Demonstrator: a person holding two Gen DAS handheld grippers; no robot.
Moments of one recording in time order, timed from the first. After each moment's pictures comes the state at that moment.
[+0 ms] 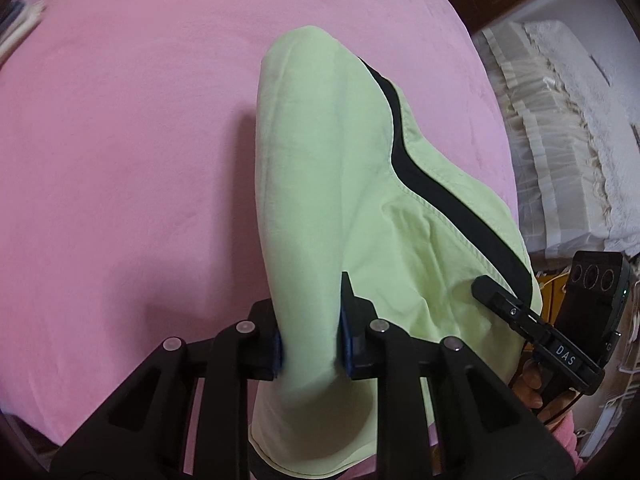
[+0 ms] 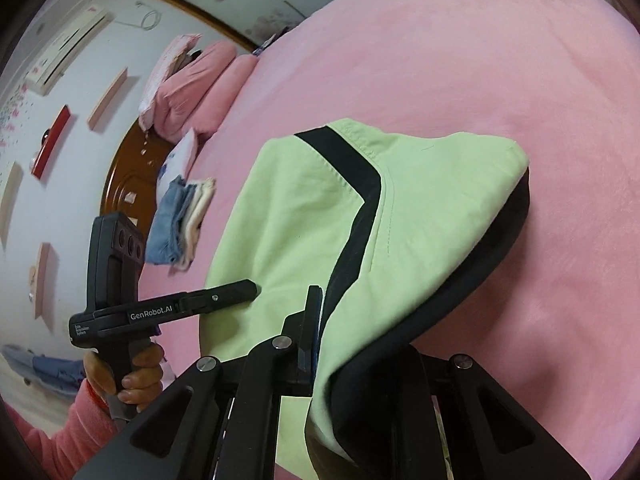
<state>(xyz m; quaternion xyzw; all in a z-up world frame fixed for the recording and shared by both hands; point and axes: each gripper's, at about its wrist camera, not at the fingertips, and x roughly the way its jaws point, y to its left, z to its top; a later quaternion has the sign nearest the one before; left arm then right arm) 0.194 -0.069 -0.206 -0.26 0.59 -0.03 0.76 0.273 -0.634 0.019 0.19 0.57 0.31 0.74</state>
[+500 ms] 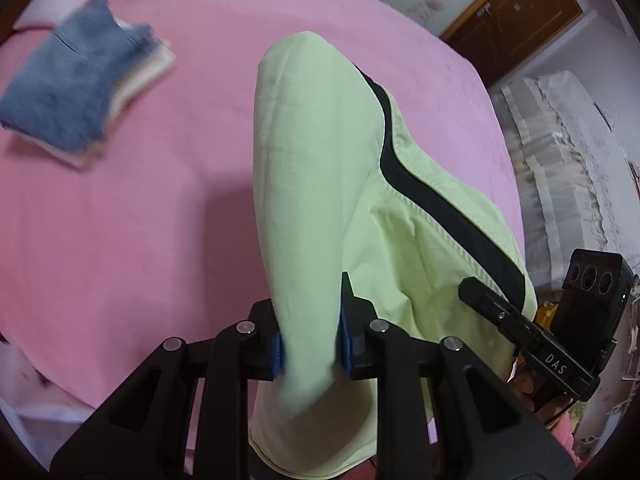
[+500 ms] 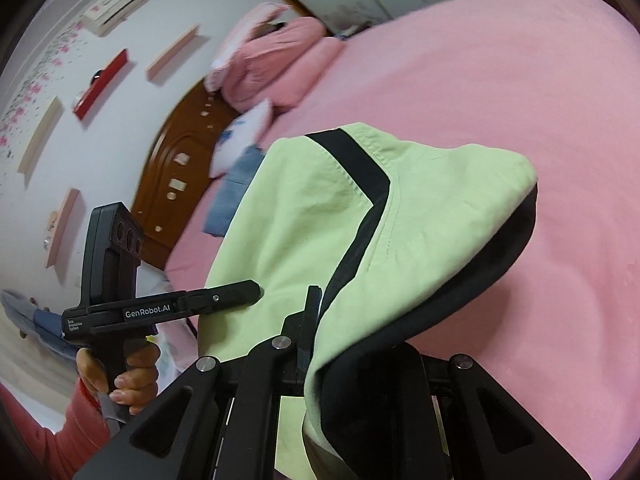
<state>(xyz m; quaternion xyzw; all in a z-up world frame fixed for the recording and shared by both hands) 0.089 0.156 -0.051 -0.24 0.52 0.03 0.82 0.245 -0.494 0.064 0.15 0.52 0.40 0.74</state>
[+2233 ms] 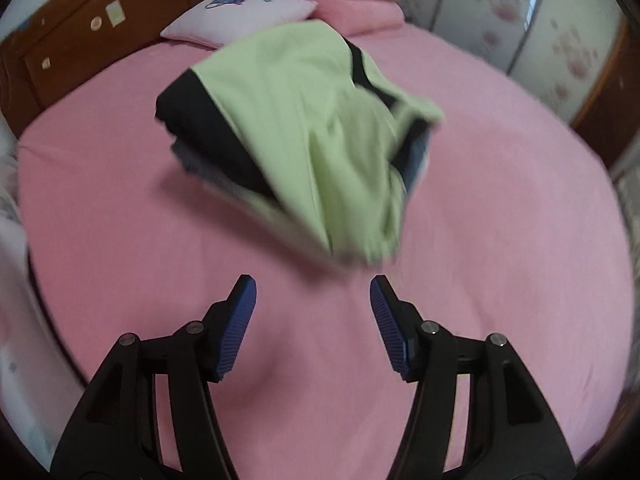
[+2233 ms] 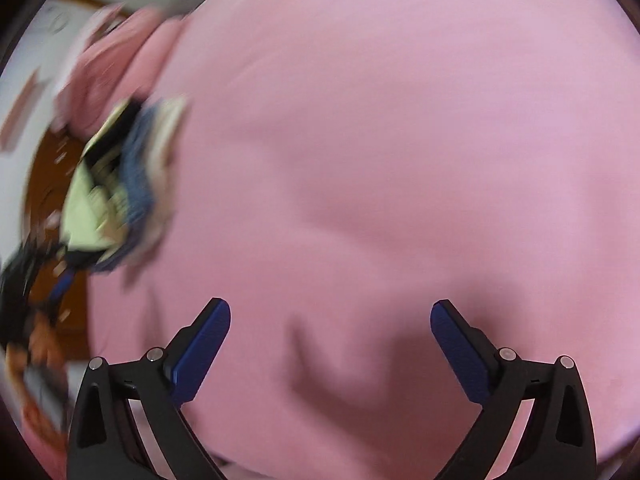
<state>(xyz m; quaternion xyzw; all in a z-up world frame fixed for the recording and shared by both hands) 0.014 0.438 -0.089 -0.18 0.46 0.28 0.82 0.084 -0.551 -0.209 0.20 0.63 0.08 0.75</state>
